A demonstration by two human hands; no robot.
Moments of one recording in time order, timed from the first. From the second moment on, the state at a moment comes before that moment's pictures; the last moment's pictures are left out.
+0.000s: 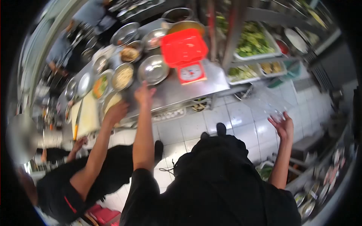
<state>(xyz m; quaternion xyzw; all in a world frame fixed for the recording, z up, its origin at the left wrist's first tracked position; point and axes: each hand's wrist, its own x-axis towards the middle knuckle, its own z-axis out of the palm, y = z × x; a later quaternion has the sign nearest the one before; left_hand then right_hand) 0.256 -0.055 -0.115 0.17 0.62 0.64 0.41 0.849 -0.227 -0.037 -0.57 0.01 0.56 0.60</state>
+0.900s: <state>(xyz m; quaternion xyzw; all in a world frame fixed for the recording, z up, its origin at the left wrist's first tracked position) 0.240 -0.088 -0.140 0.05 0.66 0.65 0.36 1.252 -0.108 -0.240 -0.56 0.02 0.29 0.78</state>
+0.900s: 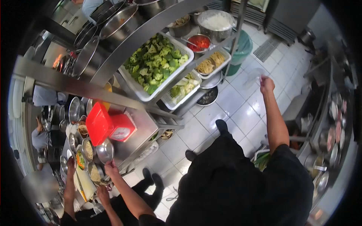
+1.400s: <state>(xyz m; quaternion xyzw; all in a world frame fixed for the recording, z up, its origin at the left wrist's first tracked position) 0.328 -0.073 -0.125 0.06 0.79 0.59 0.16 1.417 0.114 -0.268 -0.66 -0.15 0.47 0.57</state>
